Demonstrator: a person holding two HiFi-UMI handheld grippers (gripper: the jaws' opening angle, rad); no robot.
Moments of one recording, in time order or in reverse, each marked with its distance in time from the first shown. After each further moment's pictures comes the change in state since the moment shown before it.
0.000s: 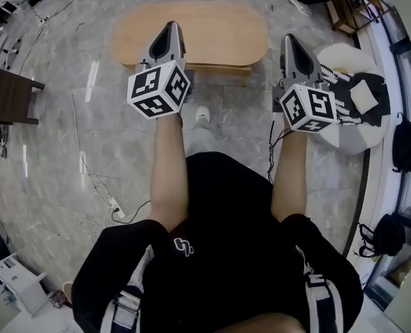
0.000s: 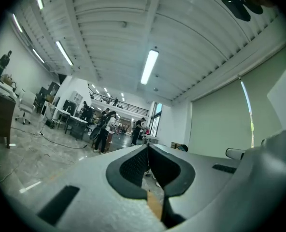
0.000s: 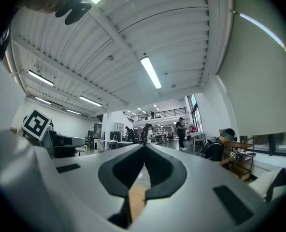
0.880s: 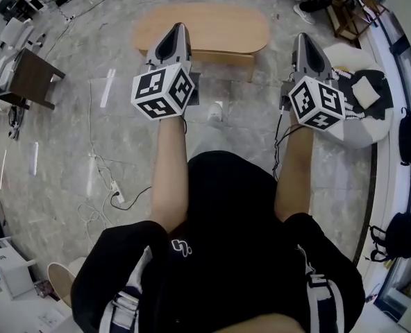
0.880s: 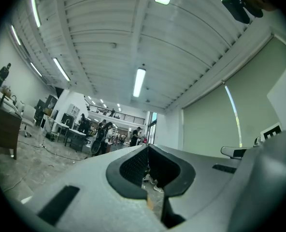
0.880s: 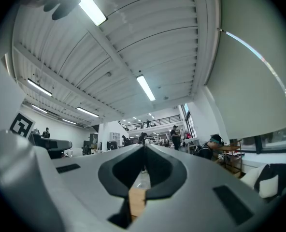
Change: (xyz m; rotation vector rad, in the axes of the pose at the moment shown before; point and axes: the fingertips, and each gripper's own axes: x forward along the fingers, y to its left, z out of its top) left arm -0.241 -0.128 0.027 0.071 -0.103 -0.024; right arm -0.244 0.018 0.061 0.043 -0.097 -0.064
